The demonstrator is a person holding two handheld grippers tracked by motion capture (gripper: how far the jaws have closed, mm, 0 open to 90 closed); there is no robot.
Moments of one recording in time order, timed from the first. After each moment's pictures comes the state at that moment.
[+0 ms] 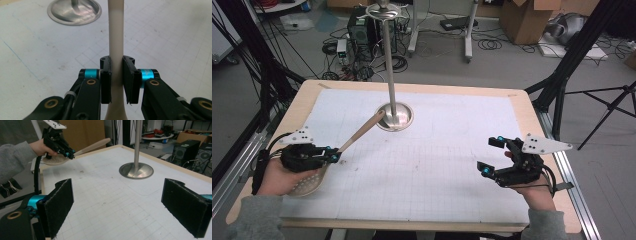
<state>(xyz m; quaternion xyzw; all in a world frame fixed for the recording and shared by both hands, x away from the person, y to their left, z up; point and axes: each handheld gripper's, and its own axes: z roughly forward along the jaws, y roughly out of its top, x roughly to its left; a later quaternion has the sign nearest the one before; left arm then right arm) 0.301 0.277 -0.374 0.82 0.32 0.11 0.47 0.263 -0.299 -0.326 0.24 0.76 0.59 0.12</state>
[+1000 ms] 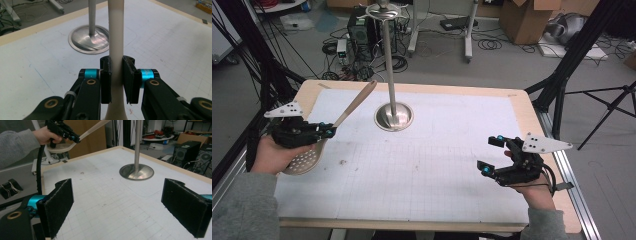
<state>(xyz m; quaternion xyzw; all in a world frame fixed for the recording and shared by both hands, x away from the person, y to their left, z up) 0.332 0.285 -0.323 0.79 0.34 0.14 0.49 0.264 -0.299 -0.325 0.24 0.76 0.60 0.12</state>
